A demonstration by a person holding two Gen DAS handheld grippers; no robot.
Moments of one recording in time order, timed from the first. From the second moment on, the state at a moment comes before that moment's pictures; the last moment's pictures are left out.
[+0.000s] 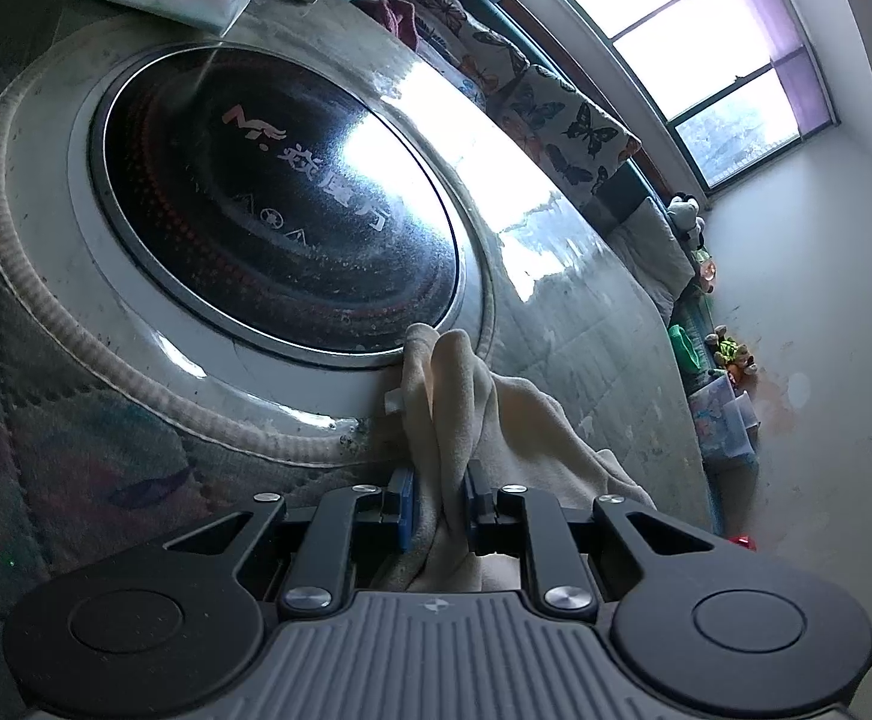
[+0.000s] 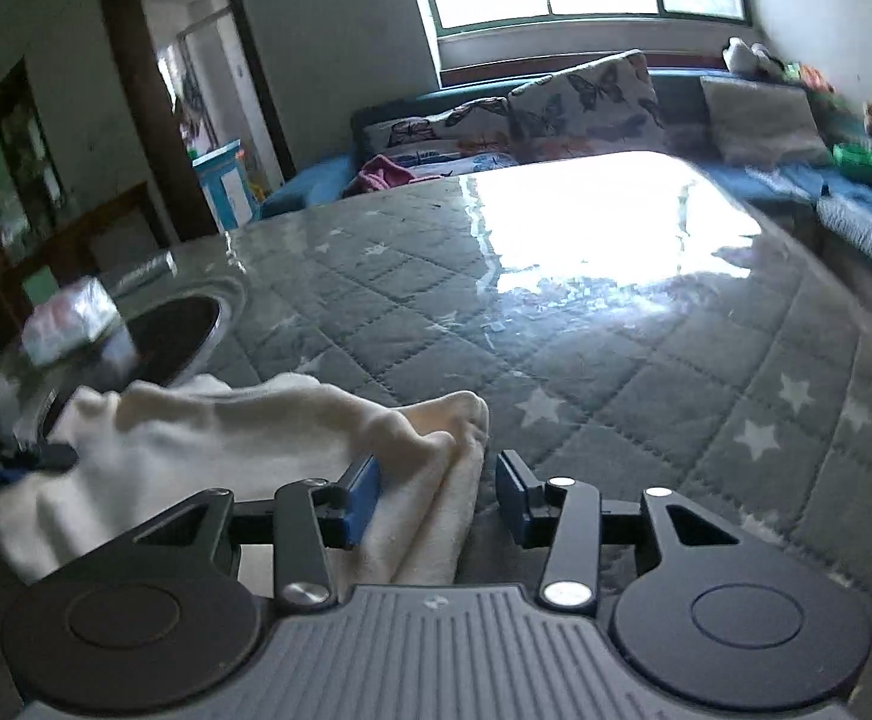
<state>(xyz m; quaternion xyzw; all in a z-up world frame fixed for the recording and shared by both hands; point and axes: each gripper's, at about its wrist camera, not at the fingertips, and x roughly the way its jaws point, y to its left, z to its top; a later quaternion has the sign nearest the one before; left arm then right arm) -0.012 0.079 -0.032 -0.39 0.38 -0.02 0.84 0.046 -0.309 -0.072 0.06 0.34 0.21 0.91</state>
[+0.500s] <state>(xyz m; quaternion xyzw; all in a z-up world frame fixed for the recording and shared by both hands) -0.008 0.060 -0.006 -0.35 0.36 -0.04 0.86 0.030 -0.316 -0.050 0.09 0.30 0.23 0.92</state>
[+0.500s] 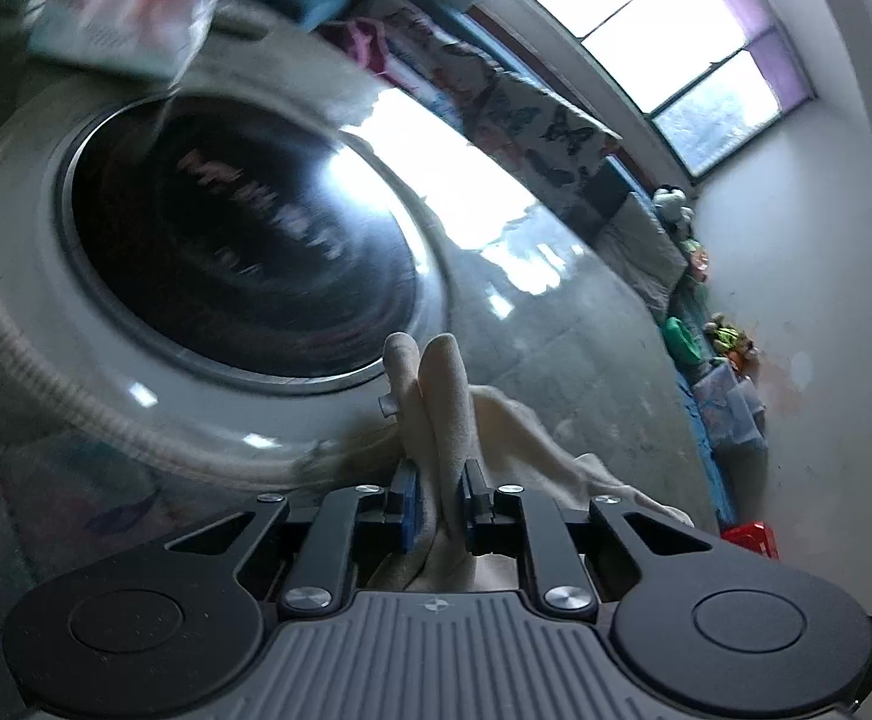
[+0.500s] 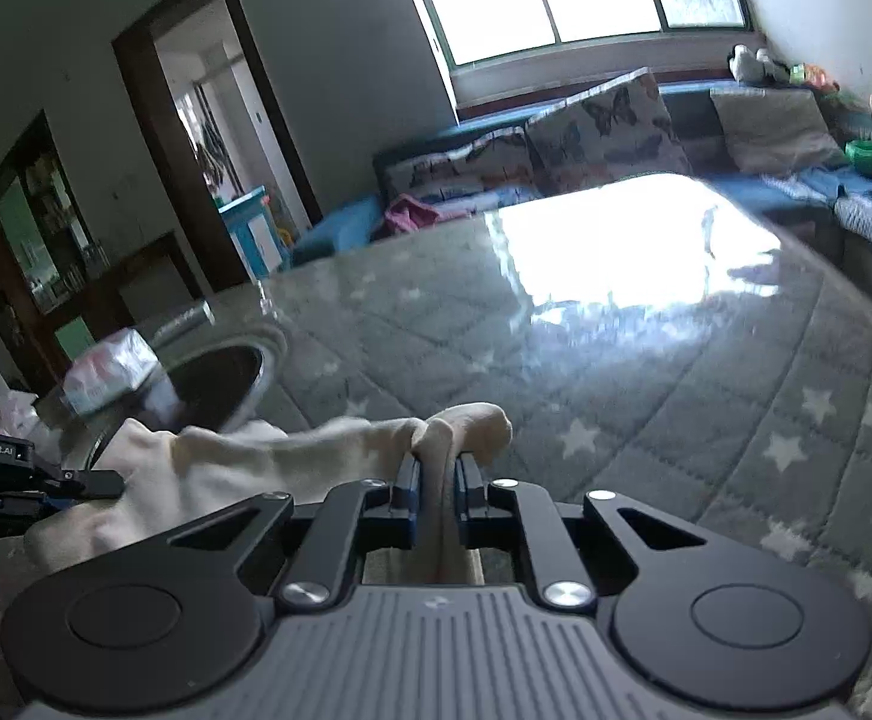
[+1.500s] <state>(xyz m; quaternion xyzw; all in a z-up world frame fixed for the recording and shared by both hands) 0.107 -0.129 0.033 -0.24 0.36 -0.16 0.89 0.068 -0.423 0.011 0.03 0.24 0.08 0.97</state>
